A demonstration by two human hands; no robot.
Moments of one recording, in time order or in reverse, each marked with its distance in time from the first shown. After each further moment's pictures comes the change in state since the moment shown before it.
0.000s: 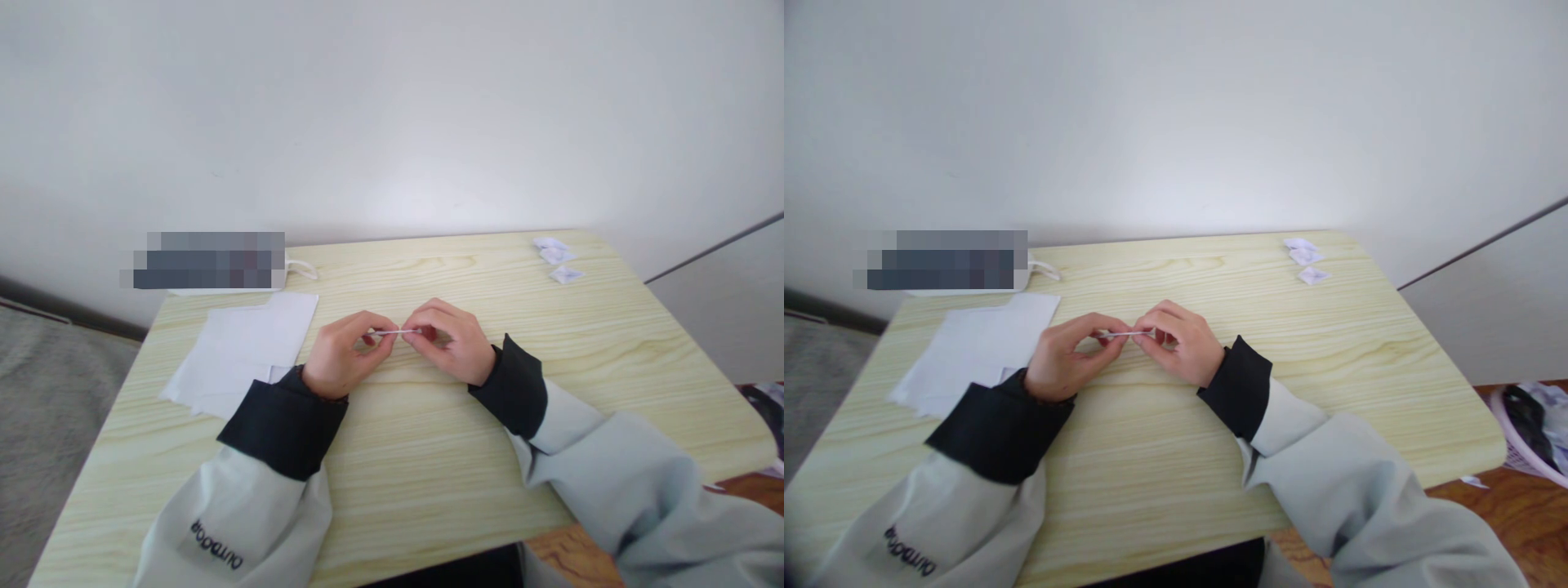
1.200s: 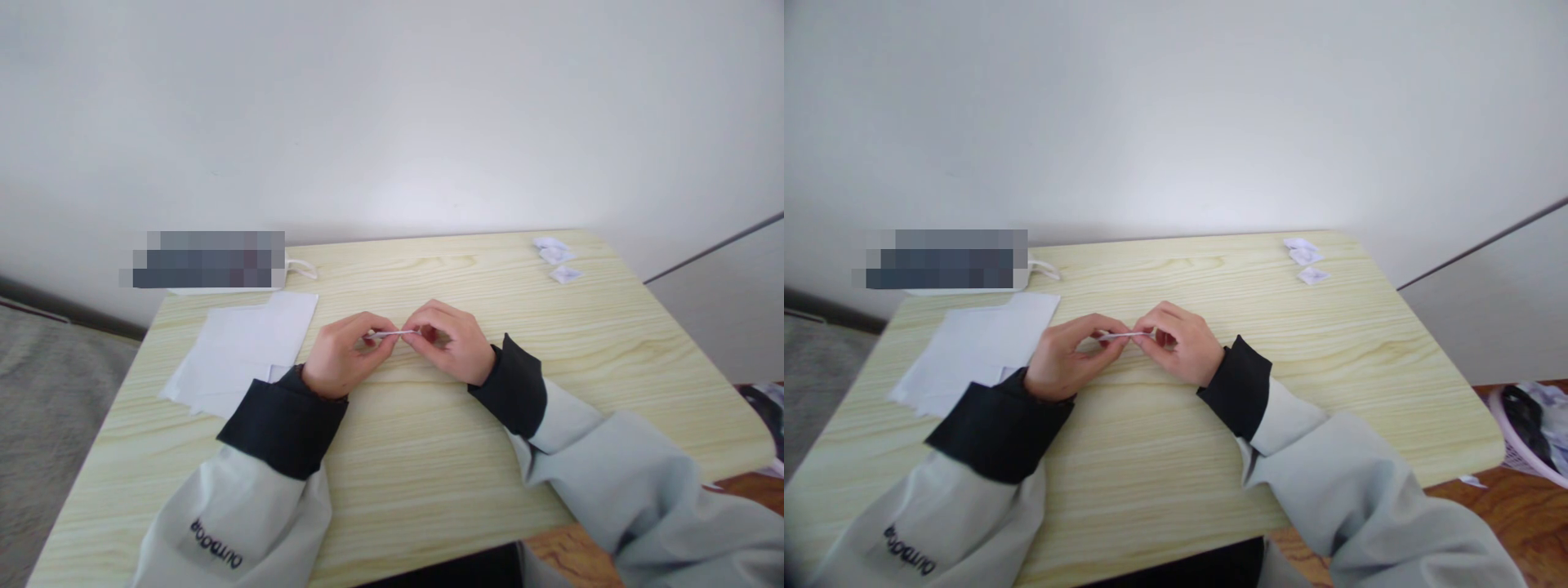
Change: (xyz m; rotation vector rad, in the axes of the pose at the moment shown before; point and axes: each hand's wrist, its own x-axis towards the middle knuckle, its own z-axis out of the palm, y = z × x) left_hand -0.001 0.000 0.000 0.011 -0.009 0.022; right_hand -0.001 0.001 0.000 0.008 -0.020 0.009
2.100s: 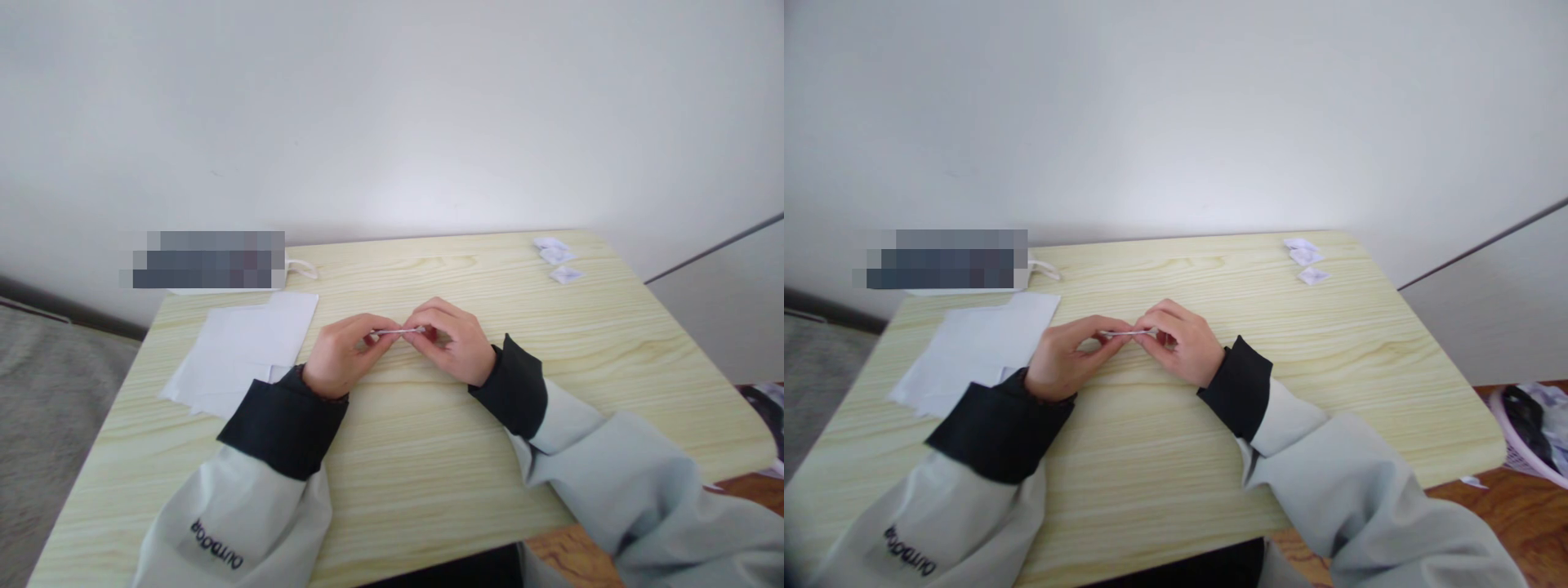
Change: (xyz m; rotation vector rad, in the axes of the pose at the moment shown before) left_hand -0.001 -0.004 0.002 -0.001 0.011 -0.008; right_hand 0.001 -0.001 0.000 -0.026 0.025 -0.027
